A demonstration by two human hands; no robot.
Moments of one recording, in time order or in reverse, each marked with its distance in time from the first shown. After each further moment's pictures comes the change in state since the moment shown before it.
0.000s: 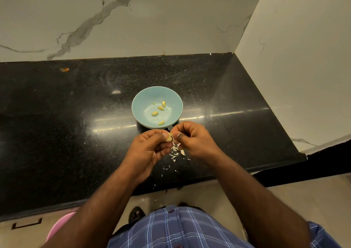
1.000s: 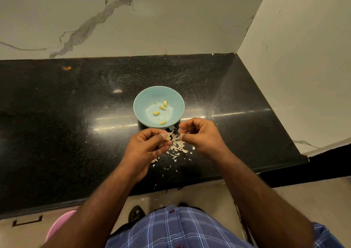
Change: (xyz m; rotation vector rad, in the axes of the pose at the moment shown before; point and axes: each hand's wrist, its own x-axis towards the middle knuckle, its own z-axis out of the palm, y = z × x) left_hand 0.004 -0.002 -0.010 -0.004 0.106 0.002; right_hand 0.008 0.009 -0.015 -0.016 0.149 0.038
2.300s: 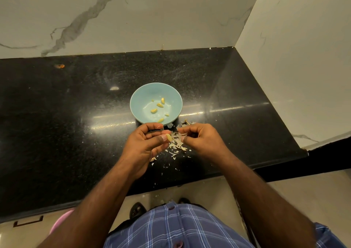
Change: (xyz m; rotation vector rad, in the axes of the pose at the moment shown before) left_hand 0.010 -0.003 -0.002 -0.057 -0.042 -0.007; right_hand -0.004 0.014 -0.007 -0.232 -0.057 0.029
